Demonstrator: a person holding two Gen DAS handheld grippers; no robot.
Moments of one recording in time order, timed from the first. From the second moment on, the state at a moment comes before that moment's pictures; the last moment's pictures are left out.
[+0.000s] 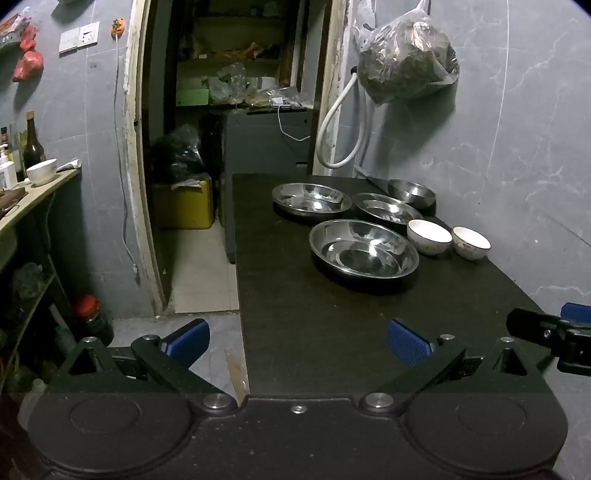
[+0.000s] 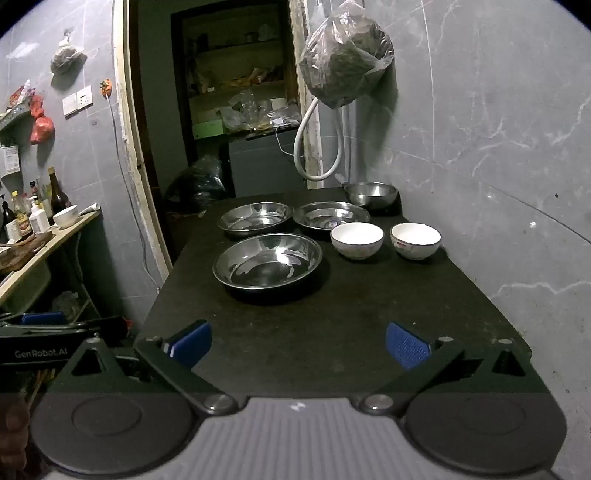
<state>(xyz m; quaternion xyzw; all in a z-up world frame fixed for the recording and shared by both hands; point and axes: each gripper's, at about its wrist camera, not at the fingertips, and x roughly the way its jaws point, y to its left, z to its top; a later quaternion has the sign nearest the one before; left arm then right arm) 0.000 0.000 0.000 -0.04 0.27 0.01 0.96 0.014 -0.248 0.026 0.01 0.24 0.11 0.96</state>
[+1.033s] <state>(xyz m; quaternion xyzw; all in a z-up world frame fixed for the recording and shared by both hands) 0.002 0.000 -0.008 -0.05 0.28 0.01 0.96 0.016 -0.248 0.027 0.01 0.25 0.10 0.96</state>
